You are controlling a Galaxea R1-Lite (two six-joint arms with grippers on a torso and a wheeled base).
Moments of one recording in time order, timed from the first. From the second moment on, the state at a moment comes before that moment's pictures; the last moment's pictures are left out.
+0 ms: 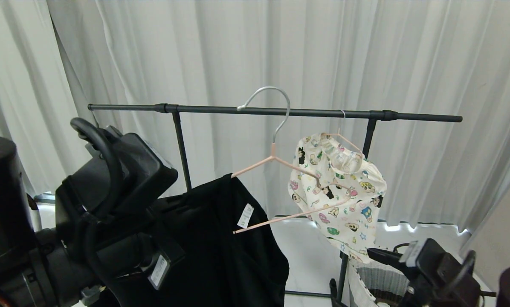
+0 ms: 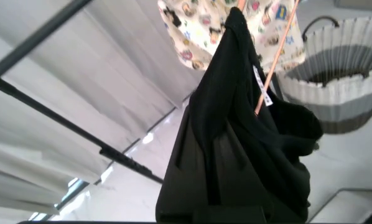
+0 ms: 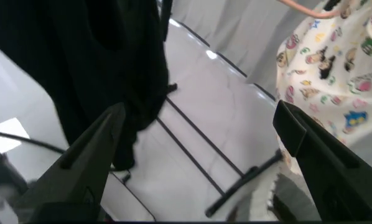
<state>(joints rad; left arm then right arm) -0.83 1.24 -0.71 -0.24 0.24 0.39 1.08 1.47 -0.24 -0.90 -0.29 0.04</state>
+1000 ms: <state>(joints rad) -0.85 1.25 -0.73 -0.23 0.27 0.40 1.15 1.76 -0.52 -0.90 -0.36 0.09</state>
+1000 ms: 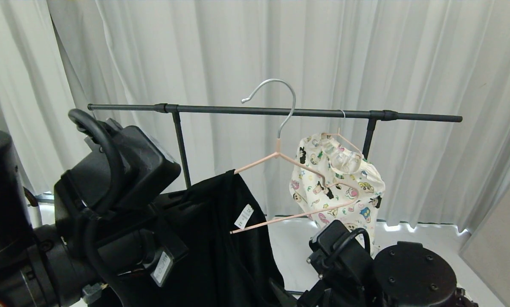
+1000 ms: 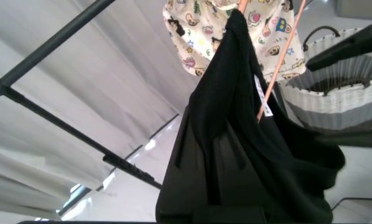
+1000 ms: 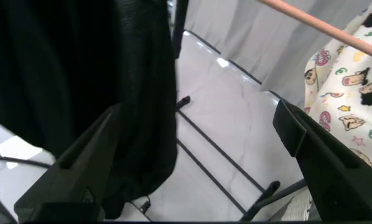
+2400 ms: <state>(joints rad) -0.83 1.18 -0.54 -0.27 0.34 0.40 0.74 1.71 -0.39 -0.90 -0.51 -0.06</state>
